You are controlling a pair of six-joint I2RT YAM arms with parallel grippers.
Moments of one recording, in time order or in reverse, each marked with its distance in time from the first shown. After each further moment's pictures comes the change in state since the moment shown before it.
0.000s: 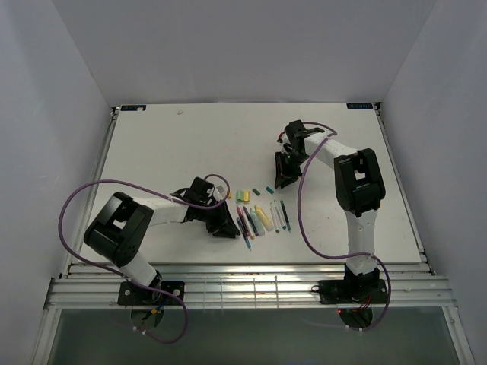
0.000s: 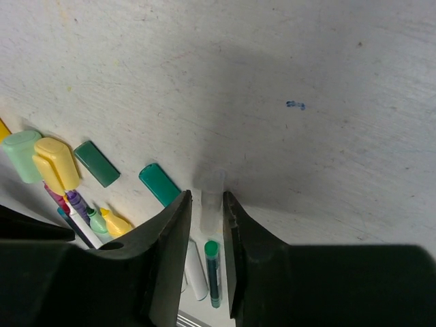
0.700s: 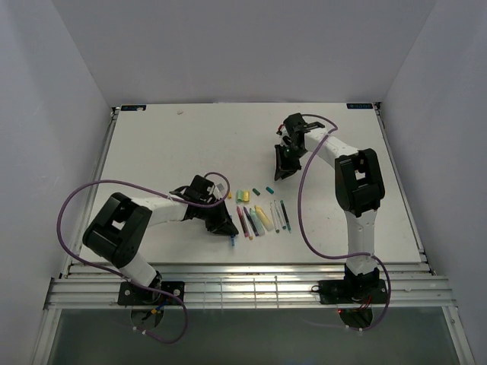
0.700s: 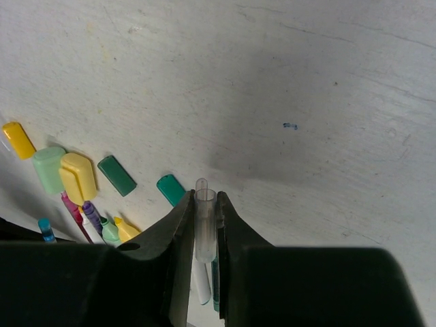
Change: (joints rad) left arm 0.002 -0.013 0.030 -0.053 -0.018 0.028; right arm 0.000 -0.001 0.085 -0.017 0.031 0.011
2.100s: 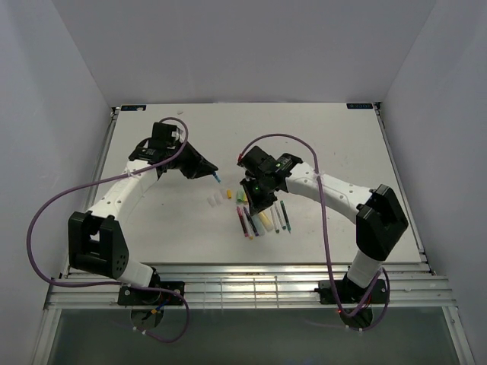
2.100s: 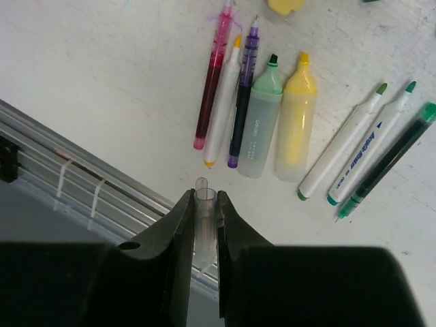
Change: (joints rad) left arm 0.300 -0.129 0.502 -0.404 -0.107 -0.188; right arm 0.528 -0.420 -0.264 -0.056 0.258 0.147
